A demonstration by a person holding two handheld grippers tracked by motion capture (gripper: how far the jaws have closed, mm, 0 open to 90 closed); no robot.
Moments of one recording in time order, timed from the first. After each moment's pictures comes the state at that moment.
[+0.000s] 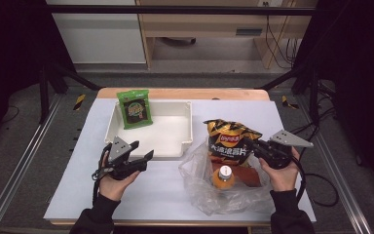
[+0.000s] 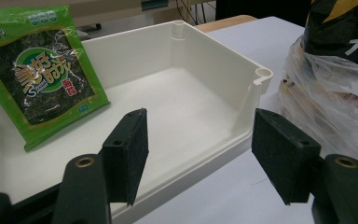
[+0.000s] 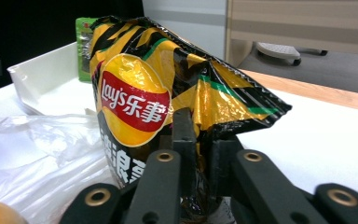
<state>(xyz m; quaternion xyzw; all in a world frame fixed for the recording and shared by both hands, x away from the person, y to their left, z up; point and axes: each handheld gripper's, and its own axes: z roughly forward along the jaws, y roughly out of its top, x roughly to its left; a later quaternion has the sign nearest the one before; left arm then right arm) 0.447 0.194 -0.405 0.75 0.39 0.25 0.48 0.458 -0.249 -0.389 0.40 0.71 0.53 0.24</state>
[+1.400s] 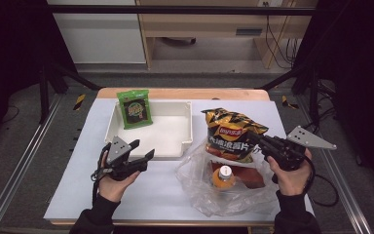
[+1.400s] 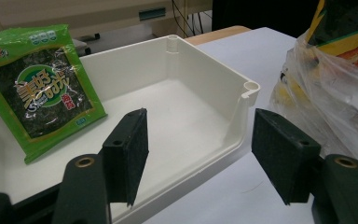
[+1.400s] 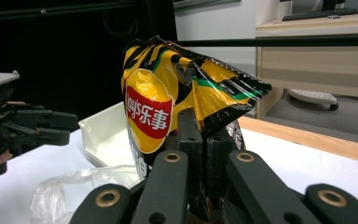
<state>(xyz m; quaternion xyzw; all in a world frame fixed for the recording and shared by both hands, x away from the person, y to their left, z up) 0.440 0.191 -0.393 0.74 0.38 0.26 0.49 0.430 -0.252 -0.339 0.35 0.66 0.62 0.22</state>
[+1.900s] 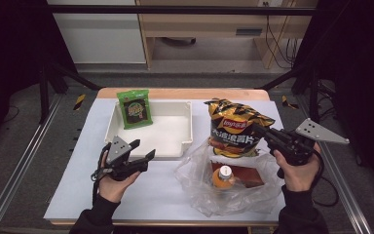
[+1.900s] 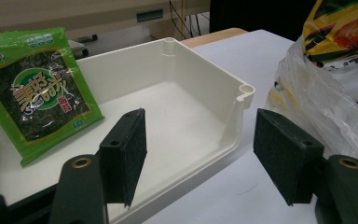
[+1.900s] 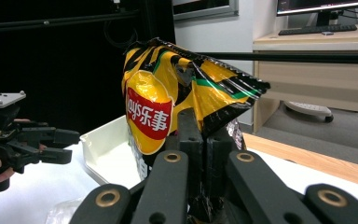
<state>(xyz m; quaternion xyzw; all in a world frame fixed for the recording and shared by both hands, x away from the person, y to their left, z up) 0.439 0.190 -0.390 0.74 0.38 0.26 0.49 0.427 -0.256 -0.312 0.34 0.66 0.63 0.24</state>
